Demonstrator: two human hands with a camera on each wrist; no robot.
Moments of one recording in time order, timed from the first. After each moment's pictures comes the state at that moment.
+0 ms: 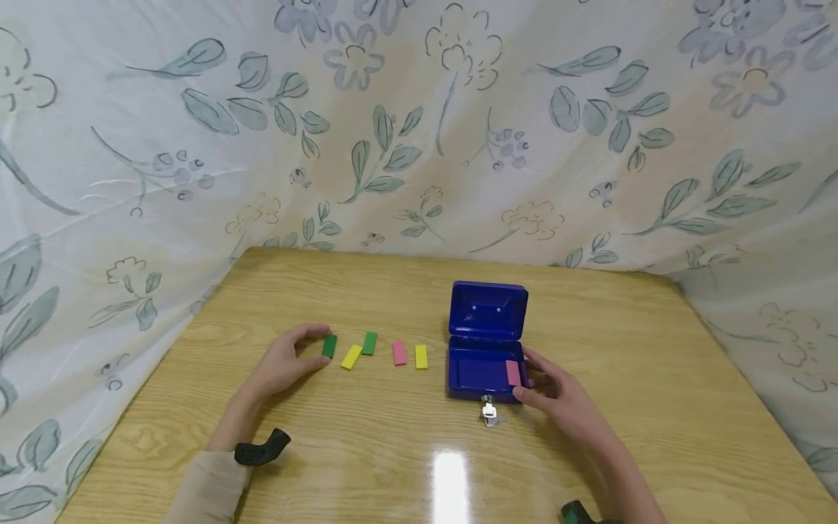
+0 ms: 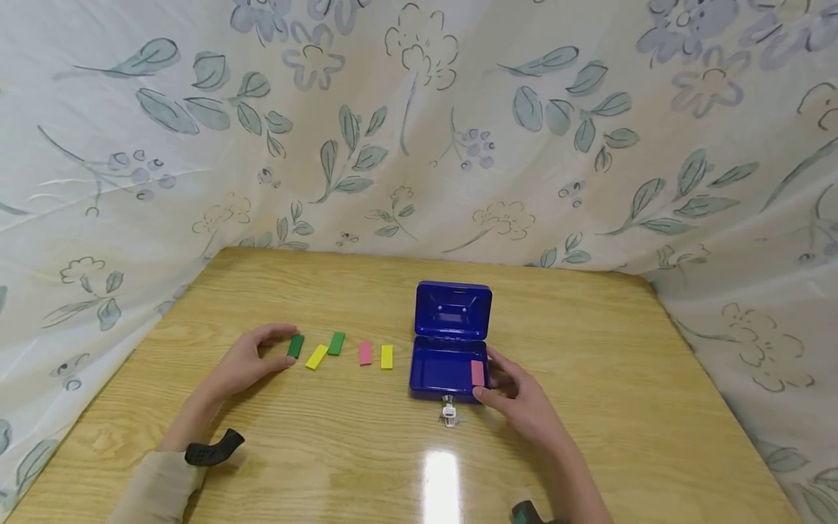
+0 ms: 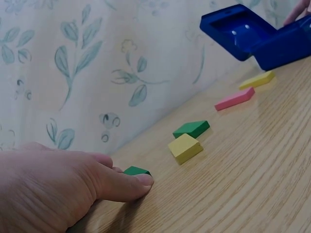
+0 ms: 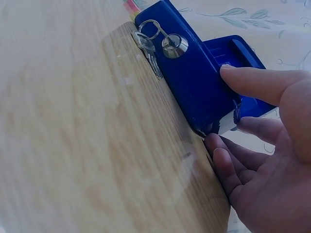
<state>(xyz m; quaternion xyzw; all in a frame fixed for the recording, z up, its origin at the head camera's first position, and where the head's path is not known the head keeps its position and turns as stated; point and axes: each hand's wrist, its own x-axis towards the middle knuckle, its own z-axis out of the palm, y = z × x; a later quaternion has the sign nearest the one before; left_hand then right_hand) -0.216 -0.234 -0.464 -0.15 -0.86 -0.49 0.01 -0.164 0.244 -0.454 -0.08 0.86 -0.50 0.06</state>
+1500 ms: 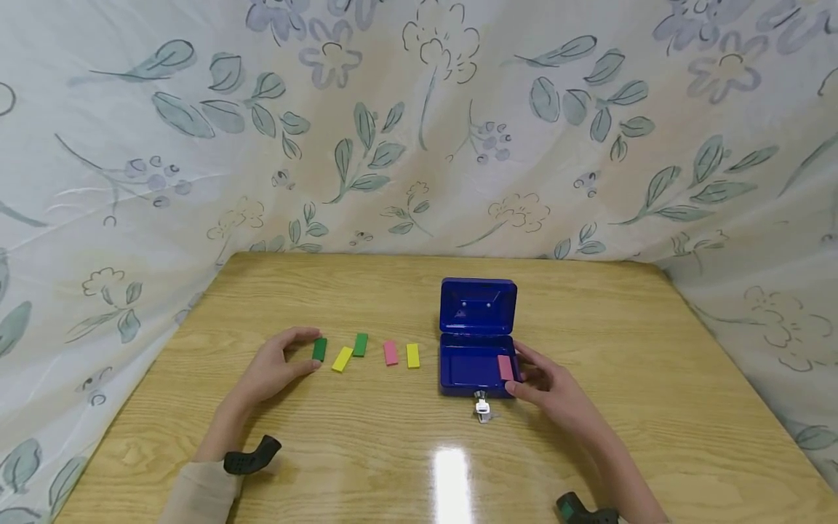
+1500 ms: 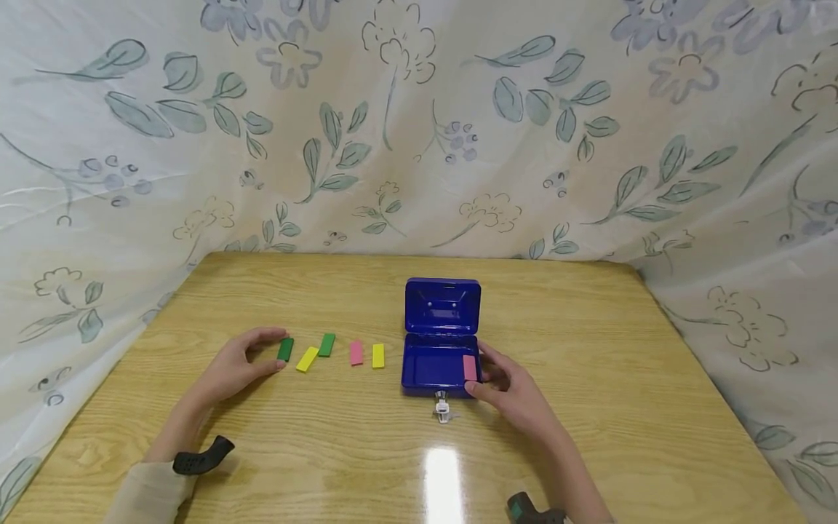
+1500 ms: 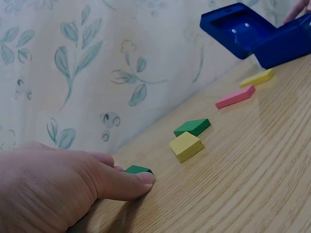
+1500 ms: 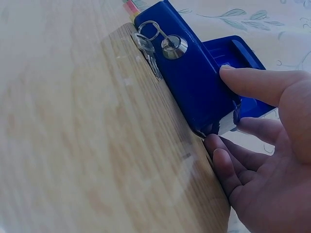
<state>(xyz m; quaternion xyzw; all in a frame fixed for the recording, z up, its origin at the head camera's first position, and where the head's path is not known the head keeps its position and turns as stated) -0.211 -0.230 -0.464 -0.15 -0.88 -0.45 0.02 -0.162 0.247 -0.451 -0.06 0.86 -0.51 0.07</state>
